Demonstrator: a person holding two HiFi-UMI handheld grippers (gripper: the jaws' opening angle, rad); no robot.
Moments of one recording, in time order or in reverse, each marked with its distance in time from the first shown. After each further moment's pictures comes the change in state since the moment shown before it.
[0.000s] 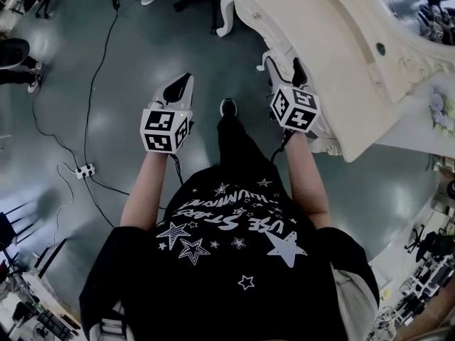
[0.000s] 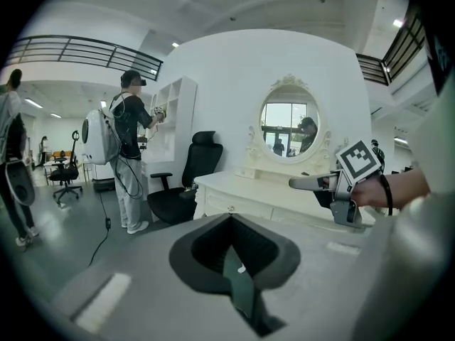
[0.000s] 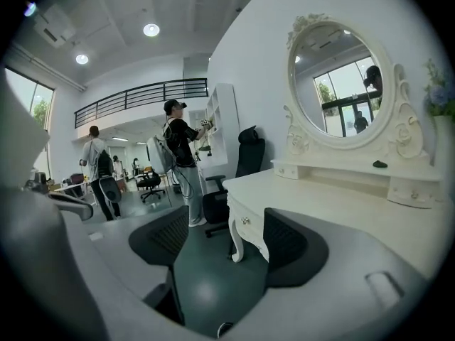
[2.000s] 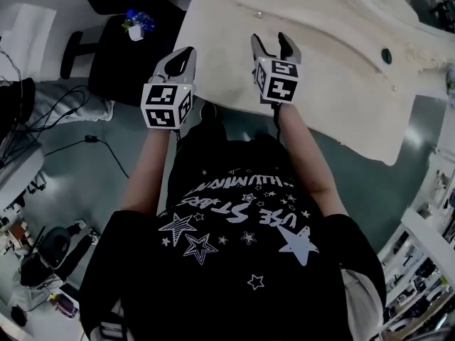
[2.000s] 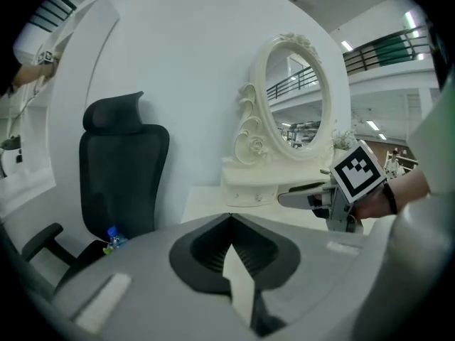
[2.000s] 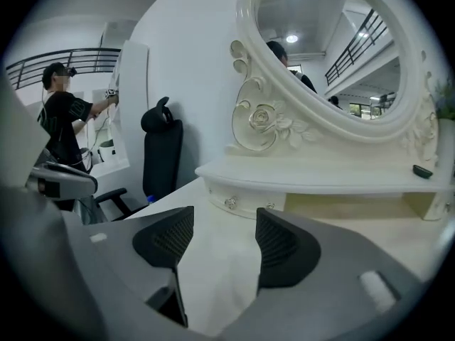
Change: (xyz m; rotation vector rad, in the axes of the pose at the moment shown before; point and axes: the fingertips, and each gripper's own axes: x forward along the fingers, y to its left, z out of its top) left arm 0.546 0.085 0.226 0.315 0.135 -0.671; right arm 0.365 -0.215 0.124 0.244 0.075 -0.661
